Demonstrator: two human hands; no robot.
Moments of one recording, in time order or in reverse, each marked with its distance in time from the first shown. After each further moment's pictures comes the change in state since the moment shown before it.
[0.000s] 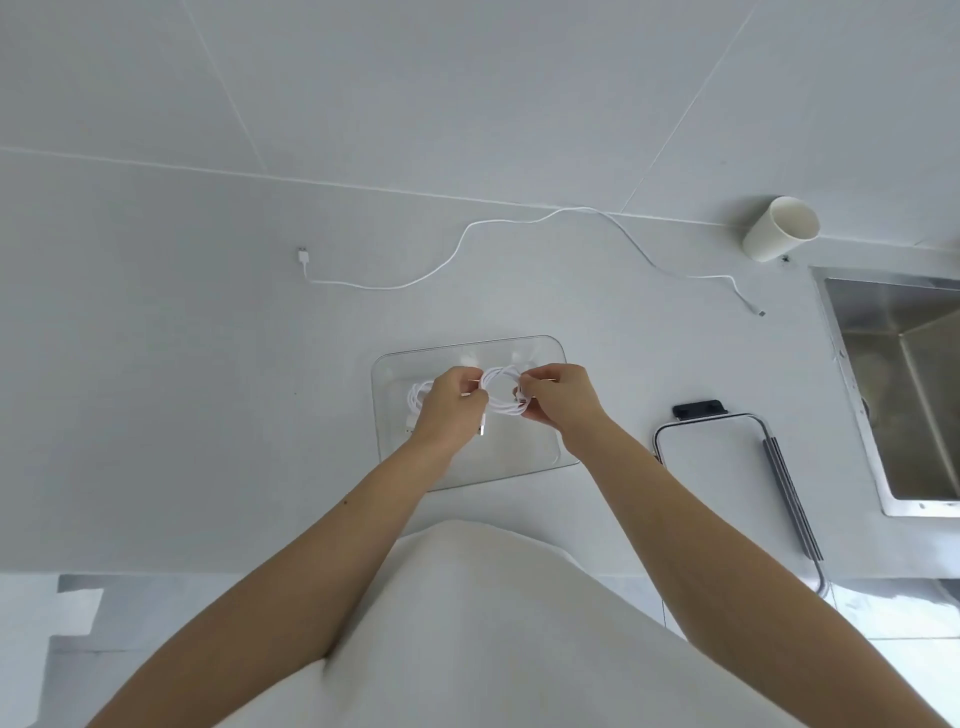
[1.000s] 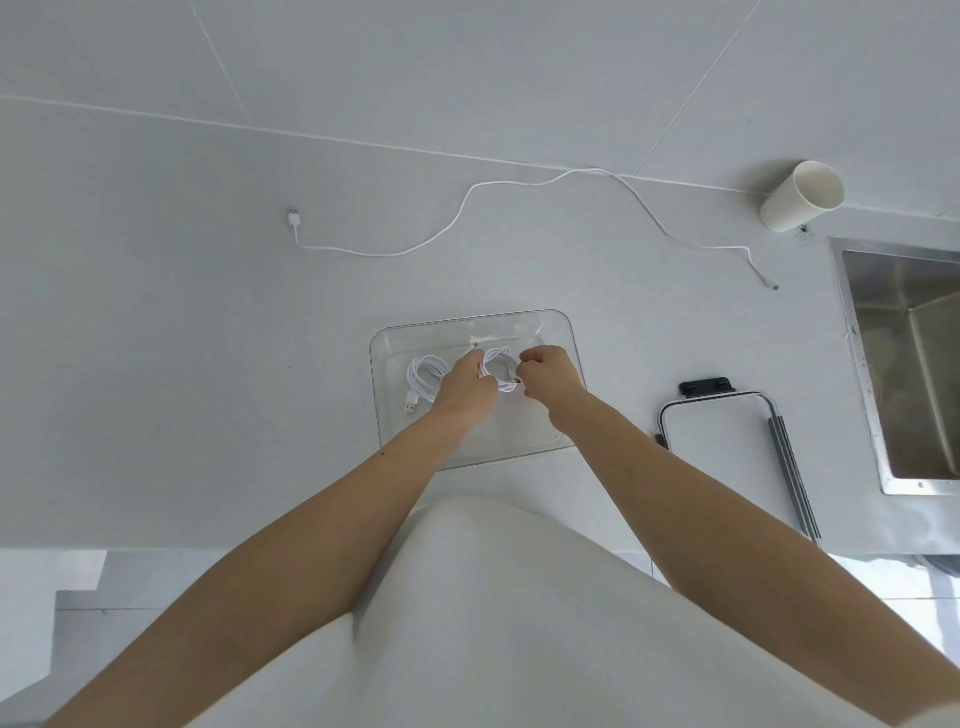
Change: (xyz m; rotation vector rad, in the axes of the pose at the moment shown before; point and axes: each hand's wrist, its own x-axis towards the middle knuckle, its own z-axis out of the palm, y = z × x) left_hand 0.026 -0.017 0.017 0.122 -0.146 -0.113; right_hand 0.029 0.014 0.026 -0.297 0.037 0.084
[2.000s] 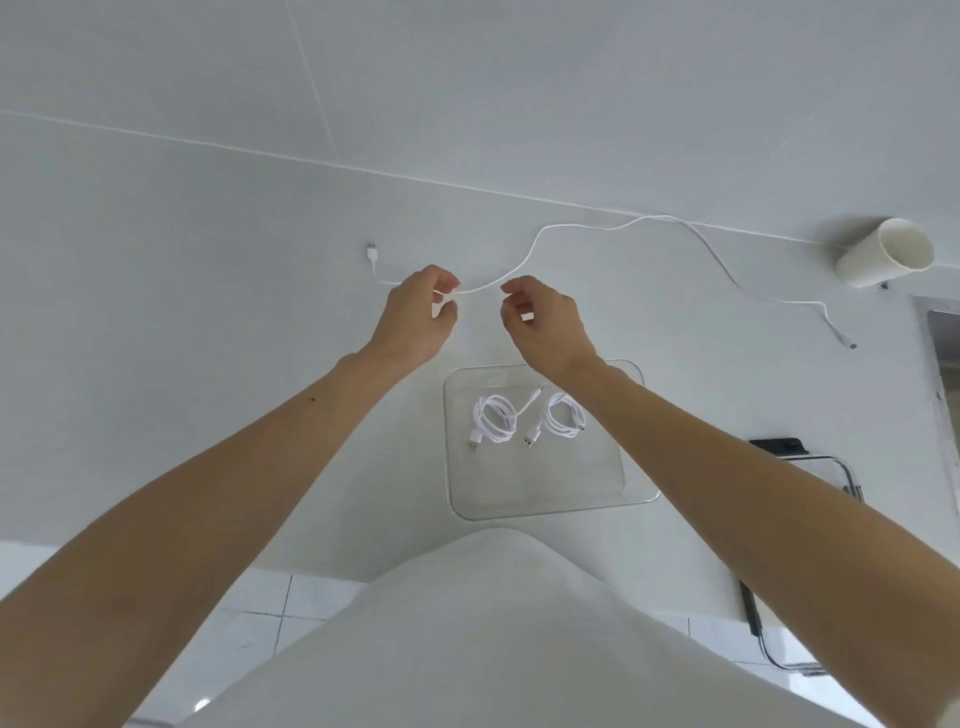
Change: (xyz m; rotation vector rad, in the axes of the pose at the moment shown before) left_hand 0.030 0.029 -0.164 0.310 0.348 0.436; right_hand -0.006 -0.113 0.034 -0.231 0.007 -0.755
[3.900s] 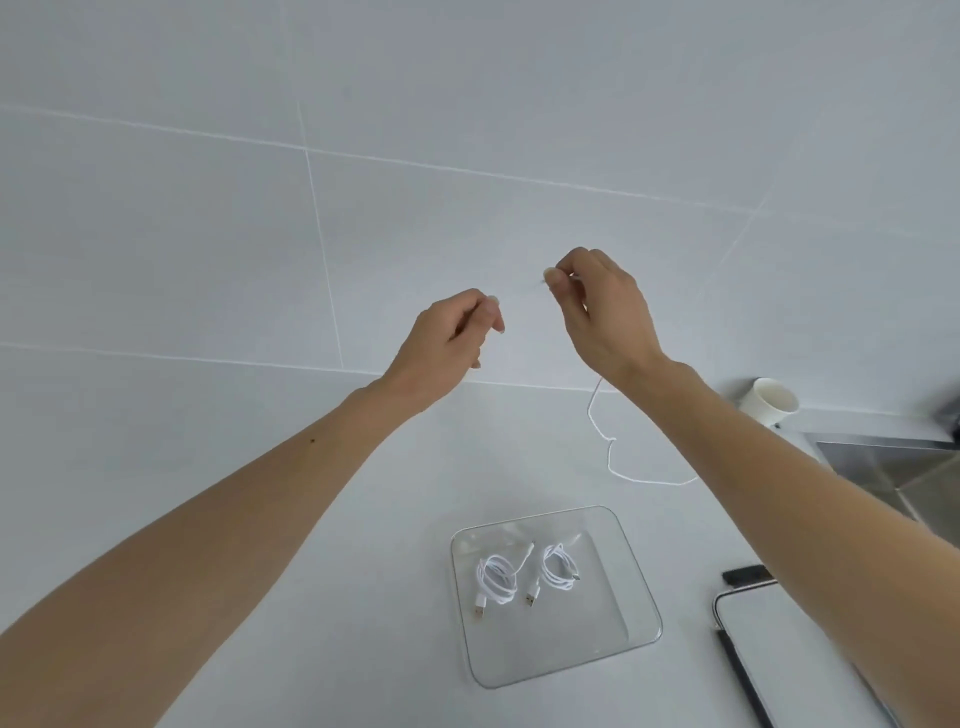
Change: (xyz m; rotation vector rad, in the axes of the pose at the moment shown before) left_hand 0.017 0.134 -0.119 -0.372 -0.015 0.502; right_hand 0.011 -0.148 -0.142 -0.318 0.534 -0.451
